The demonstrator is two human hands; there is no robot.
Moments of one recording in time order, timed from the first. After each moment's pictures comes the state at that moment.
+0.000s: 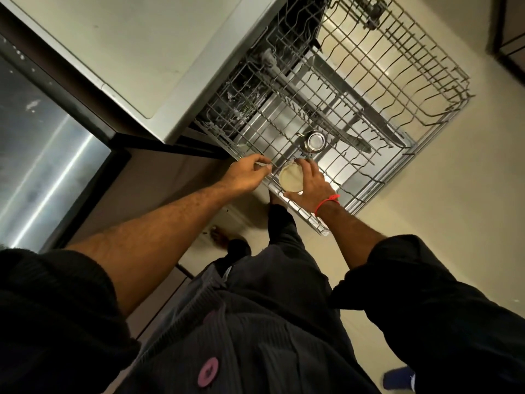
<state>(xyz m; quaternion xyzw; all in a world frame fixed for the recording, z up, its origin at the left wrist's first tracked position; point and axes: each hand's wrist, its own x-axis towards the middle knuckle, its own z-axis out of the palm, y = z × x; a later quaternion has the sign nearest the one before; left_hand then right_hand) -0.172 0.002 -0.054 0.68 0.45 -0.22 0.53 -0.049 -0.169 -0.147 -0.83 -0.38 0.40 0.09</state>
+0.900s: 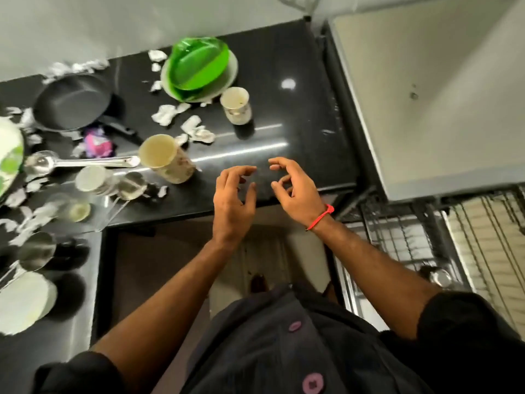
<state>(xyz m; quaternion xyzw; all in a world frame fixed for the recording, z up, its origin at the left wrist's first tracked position) -0.529 0.039 0.098 0.67 0.59 0.43 0.17 -0.366 0.072 0.080 -0.49 -0.67 0.39 0.39</state>
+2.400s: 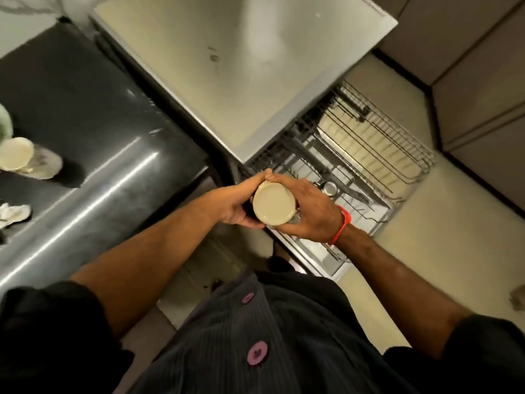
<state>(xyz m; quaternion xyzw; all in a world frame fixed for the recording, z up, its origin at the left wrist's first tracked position) -0.273 0.047 0.099 0.39 0.52 -0.22 0.73 -0.143 -0.103 0.071 -0.66 -0.67 0.19 0.29</state>
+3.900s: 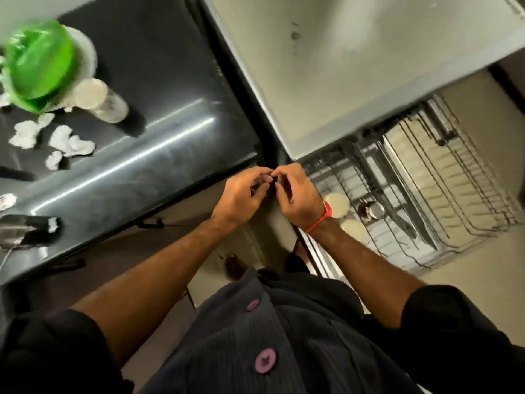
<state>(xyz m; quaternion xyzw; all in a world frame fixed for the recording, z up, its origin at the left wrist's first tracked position) -0.357 0.050 0.048 0.79 0.44 0.21 0.36 -0.197 -0.005 0.020 -0.59 -0.64 0.22 0.44</state>
